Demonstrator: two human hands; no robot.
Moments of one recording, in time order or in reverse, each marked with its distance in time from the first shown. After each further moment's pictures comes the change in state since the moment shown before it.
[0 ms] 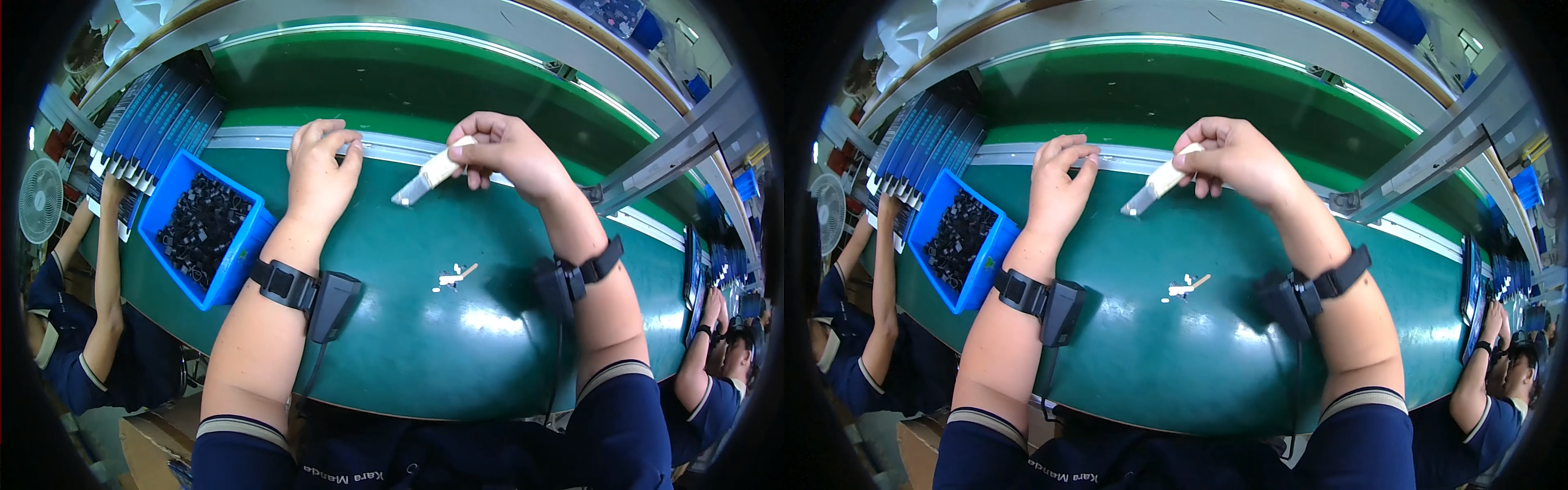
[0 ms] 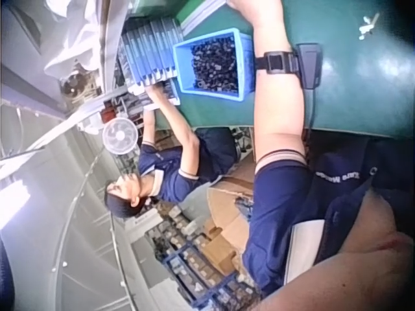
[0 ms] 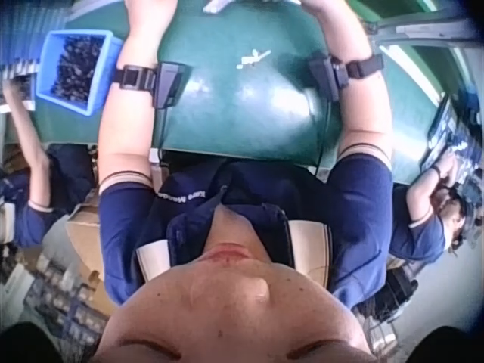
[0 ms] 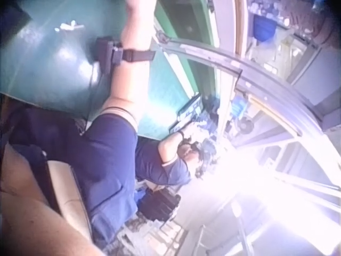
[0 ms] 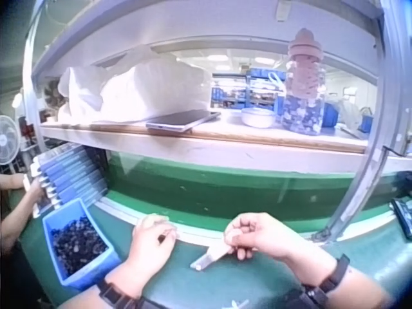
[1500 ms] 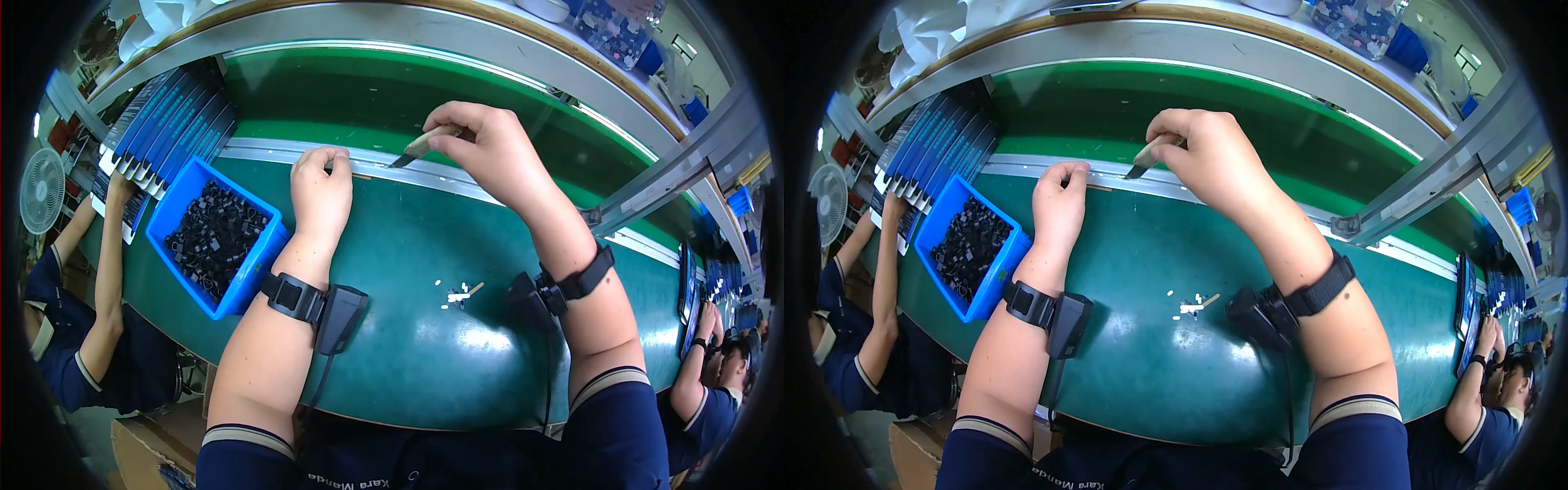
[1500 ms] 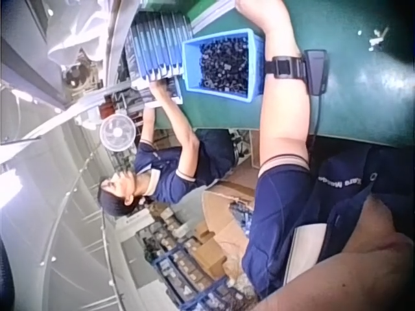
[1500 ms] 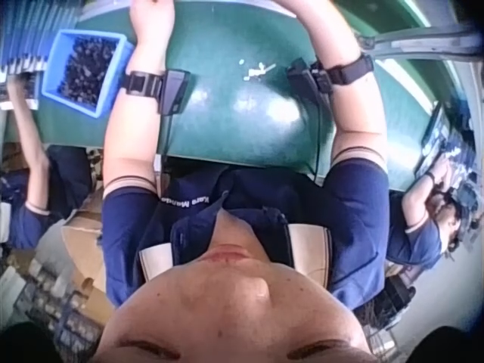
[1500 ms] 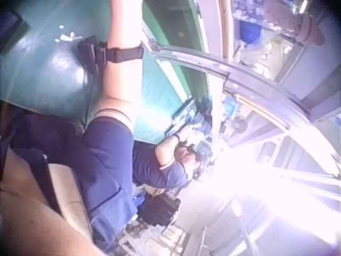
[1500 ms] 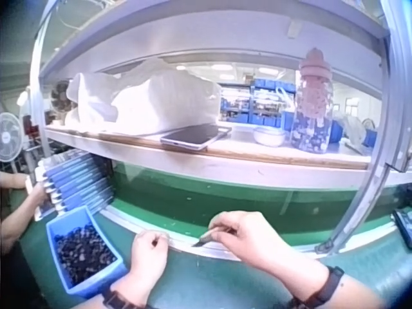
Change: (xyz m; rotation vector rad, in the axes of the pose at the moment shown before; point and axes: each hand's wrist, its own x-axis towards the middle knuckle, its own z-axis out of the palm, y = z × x) left_hand 0.002 -0.007 -0.001 -0.279 0.110 -0.409; right_hand 0.018 -0.041 0.036 -0.484 0.223 -0.444
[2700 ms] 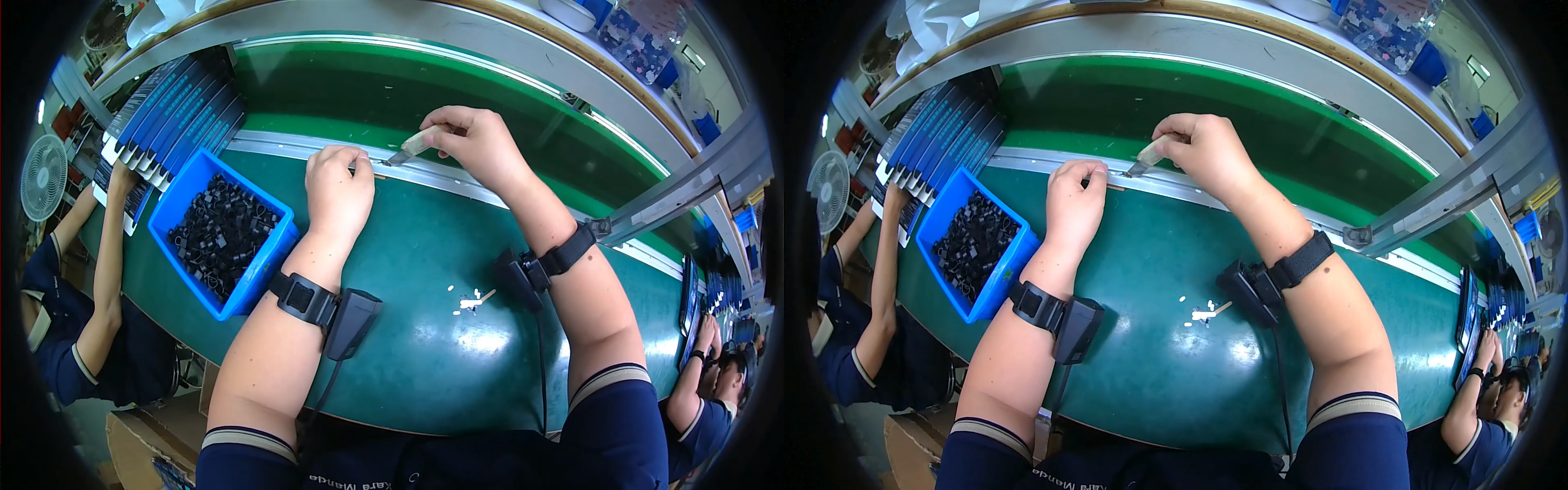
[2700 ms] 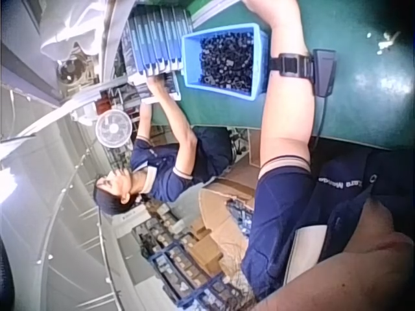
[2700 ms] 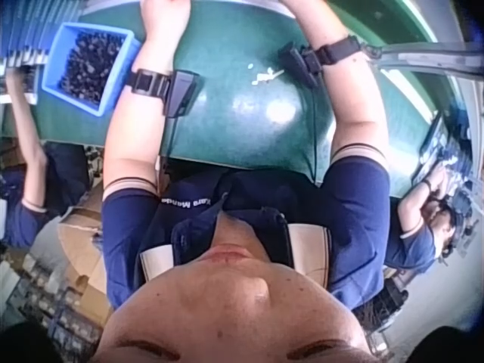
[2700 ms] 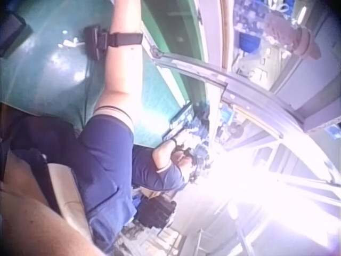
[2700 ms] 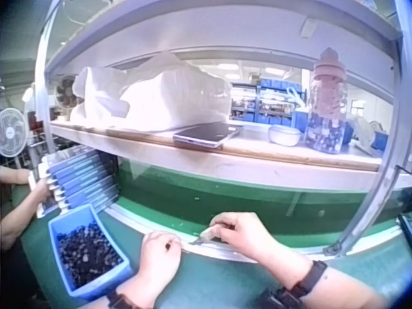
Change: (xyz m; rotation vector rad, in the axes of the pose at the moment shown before) left_hand -0.002 -0.002 0.004 0.153 -0.005 0.163; right_hand 0.027 0.045 0.031 0.087 -0.034 0.138
